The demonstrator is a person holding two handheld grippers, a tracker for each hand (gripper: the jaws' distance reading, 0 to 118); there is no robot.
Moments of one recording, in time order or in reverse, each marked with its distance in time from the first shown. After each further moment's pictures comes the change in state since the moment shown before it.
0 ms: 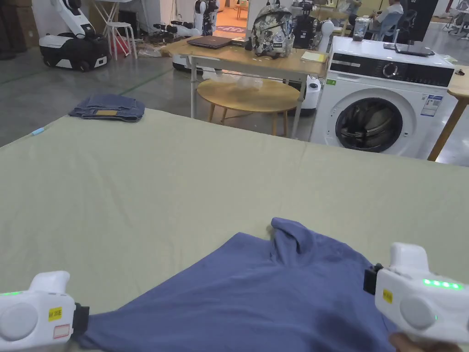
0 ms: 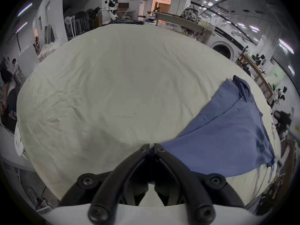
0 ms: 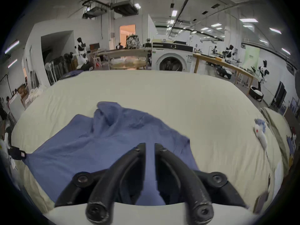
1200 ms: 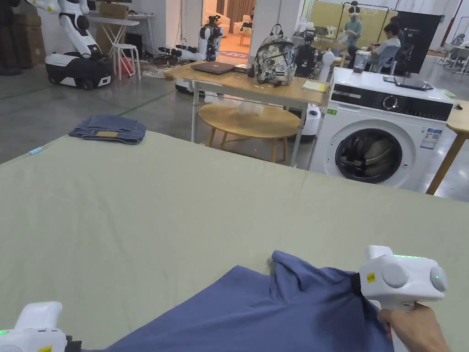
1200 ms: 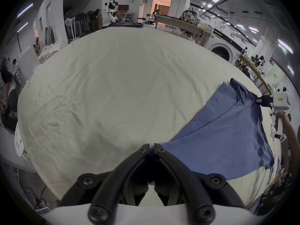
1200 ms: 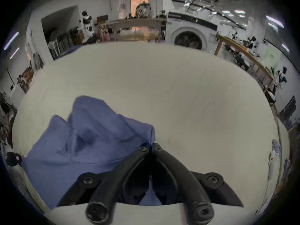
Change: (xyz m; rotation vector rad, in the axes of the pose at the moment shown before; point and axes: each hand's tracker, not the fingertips) left arm 0.020 0.002 0.011 0.038 -0.004 -0.002; right arm 0.005 0.068 -0.103 -0.199 0.078 0.069
